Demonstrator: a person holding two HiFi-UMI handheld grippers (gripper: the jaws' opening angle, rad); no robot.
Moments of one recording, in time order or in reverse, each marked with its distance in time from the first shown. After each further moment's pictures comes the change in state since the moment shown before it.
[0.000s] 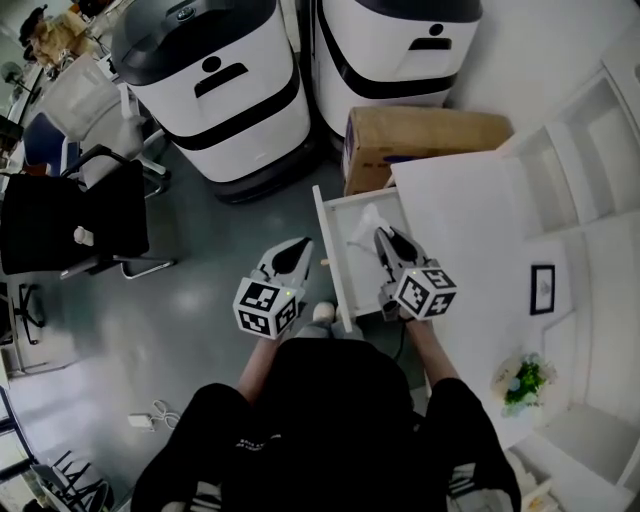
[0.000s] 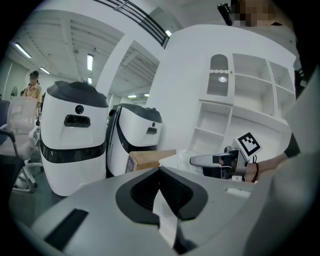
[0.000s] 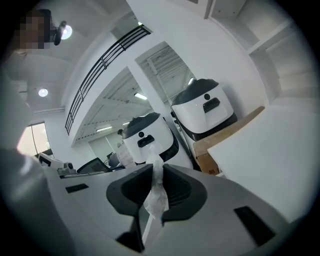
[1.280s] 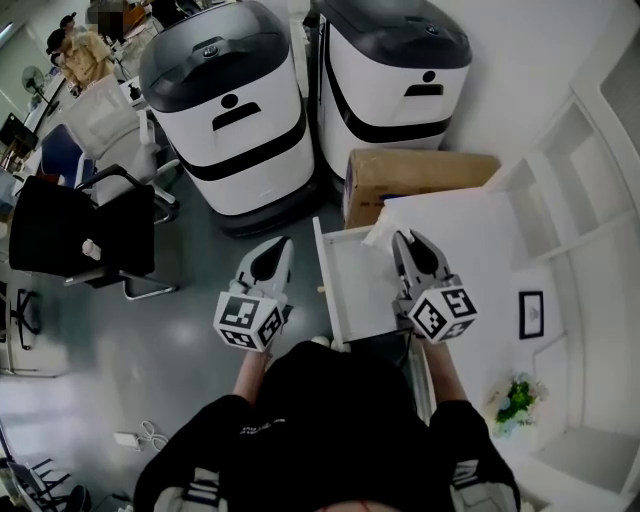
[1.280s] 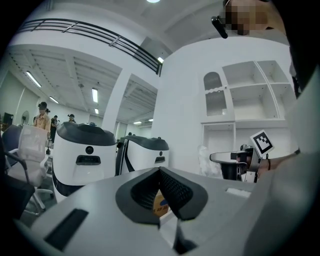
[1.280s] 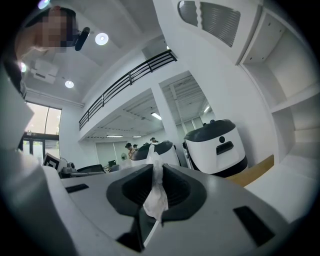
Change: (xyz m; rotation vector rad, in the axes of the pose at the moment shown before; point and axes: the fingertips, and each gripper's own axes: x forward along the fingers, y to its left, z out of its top) left arm -0.053 -0.004 0.105 0.114 -0.285 0.125; right arm -0.061 0.051 0.122 -0.260 -0.264 0.084
